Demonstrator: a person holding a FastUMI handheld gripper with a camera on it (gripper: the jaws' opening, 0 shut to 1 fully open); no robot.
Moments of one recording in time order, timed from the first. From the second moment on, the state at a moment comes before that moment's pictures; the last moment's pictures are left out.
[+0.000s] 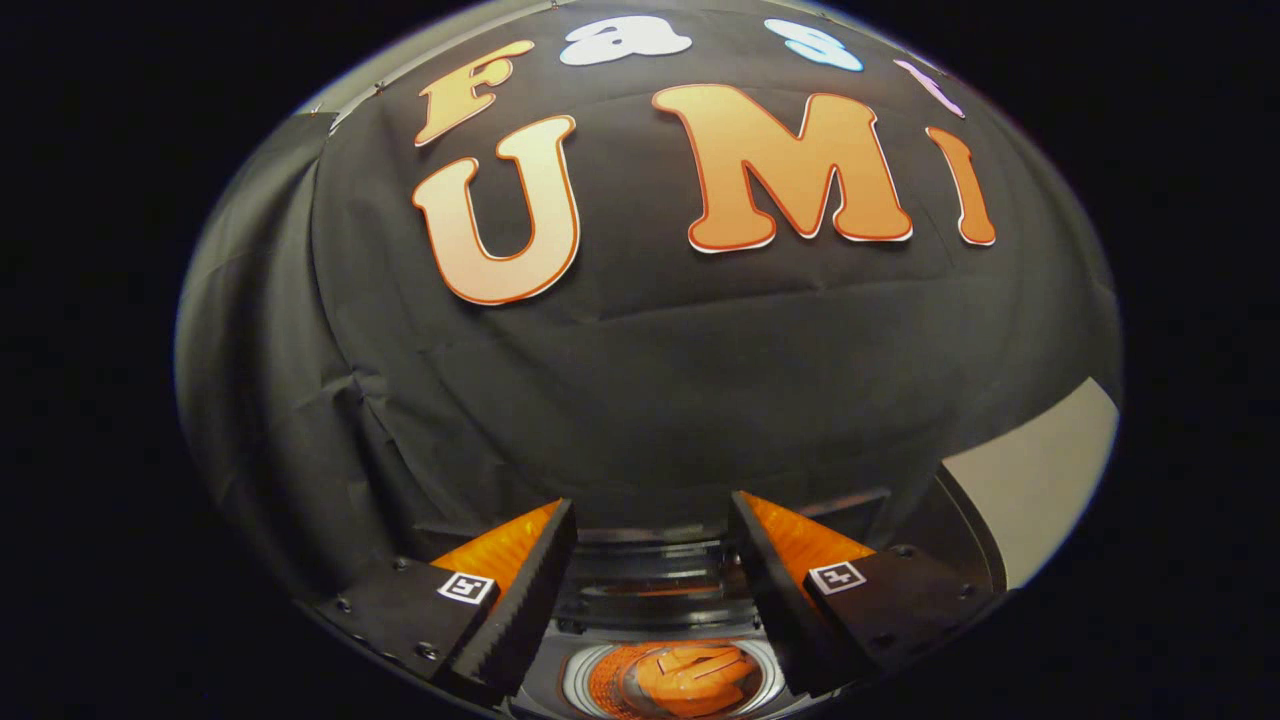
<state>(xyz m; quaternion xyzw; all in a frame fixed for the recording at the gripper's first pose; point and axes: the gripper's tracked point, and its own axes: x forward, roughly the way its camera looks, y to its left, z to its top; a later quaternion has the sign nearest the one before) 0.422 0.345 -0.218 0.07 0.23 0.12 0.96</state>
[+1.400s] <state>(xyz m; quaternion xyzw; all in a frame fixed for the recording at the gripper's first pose) 0.430 0.349 -0.262 0.01 0.20 0.10 0.98</state>
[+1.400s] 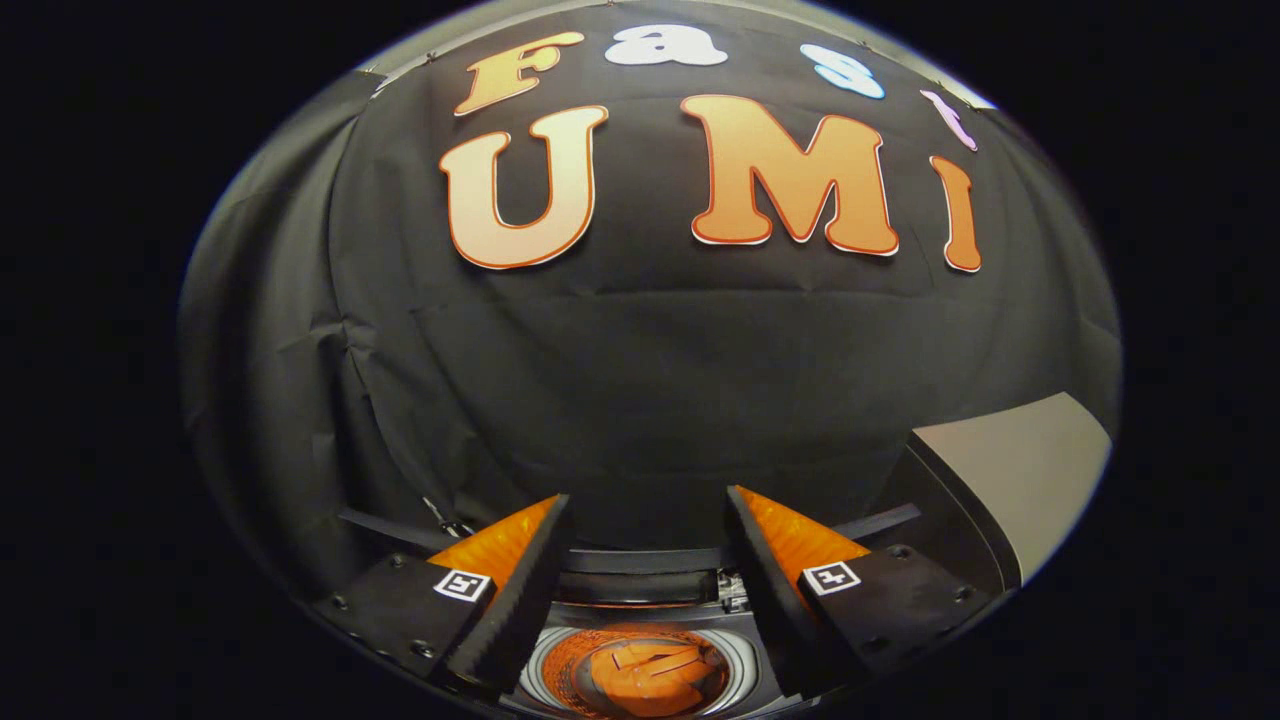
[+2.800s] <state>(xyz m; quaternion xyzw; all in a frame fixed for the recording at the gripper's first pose) 0.368 0.305 -0.214 0.04 0.15 0.12 0.98</state>
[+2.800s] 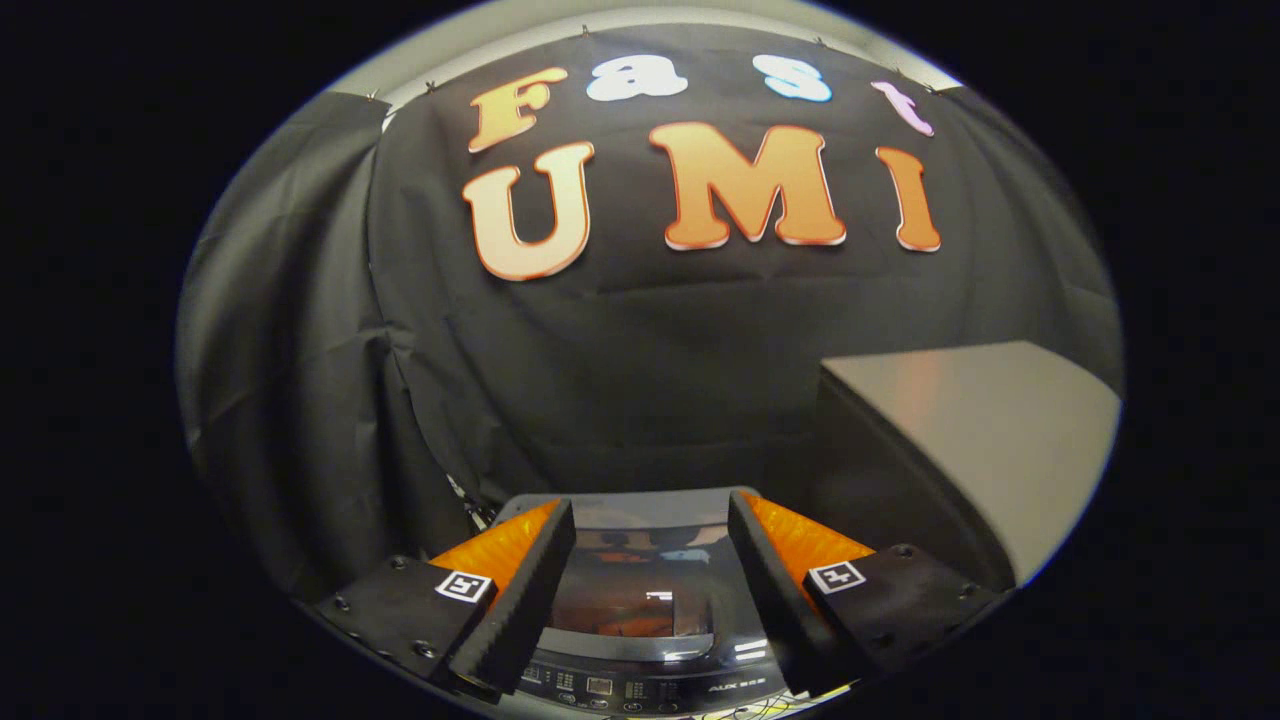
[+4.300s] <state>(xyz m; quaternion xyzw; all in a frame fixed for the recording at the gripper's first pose) 0.190 0.083 0.045 0.03 -0.02 0.07 1.00</state>
